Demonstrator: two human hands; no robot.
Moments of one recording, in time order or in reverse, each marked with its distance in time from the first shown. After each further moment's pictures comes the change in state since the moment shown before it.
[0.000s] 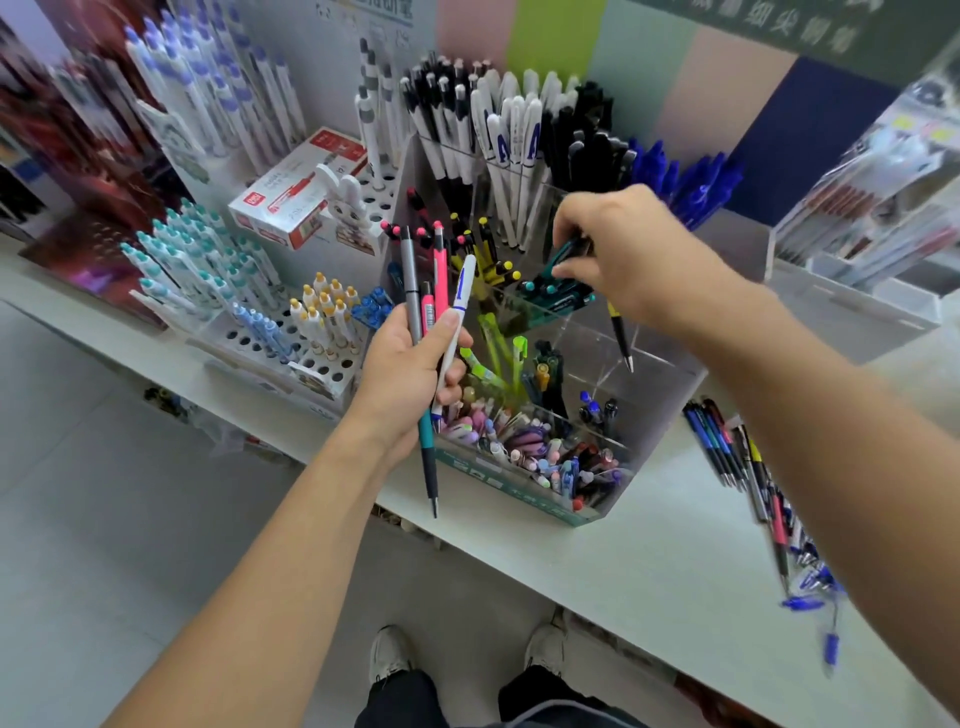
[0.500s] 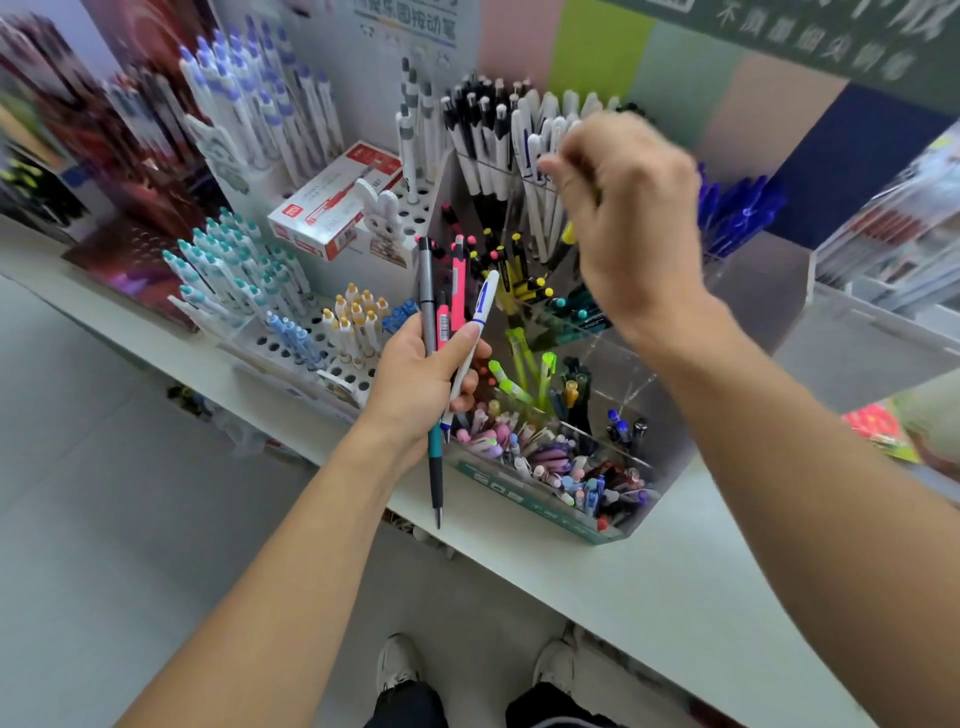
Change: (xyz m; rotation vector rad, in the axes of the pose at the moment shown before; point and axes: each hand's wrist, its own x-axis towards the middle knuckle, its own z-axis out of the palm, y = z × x) left_hand 0.003 0.009 -0.014 0.059 0.022 -0.015; right_hand 0.023 -0.047 0.007 0.170 0.786 -0.089
